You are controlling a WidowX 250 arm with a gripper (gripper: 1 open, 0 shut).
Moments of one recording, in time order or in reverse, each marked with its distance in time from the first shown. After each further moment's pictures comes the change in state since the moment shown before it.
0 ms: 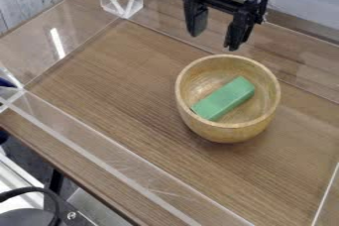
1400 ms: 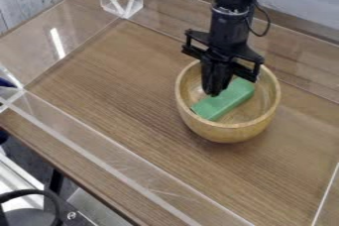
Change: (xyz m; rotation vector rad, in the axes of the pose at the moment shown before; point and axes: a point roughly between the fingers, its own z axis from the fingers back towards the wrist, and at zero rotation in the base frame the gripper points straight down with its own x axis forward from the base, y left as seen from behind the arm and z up) arm 0.000 -0.012 -0.073 -0.006 0.101 -0.058
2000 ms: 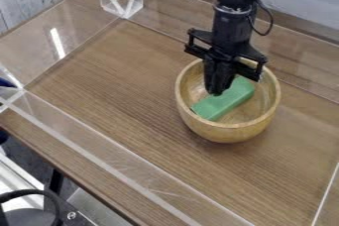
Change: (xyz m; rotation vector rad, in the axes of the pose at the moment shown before) arm 0.001 -0.003 0.002 -0.004 -0.005 -0.012
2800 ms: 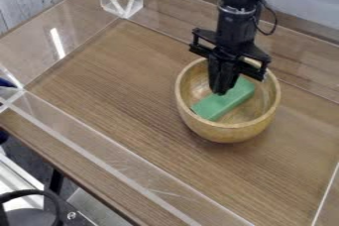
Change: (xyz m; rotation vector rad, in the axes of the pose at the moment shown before) arm 0.007 -0.002 -0.003 -0.001 -0.011 -0.011
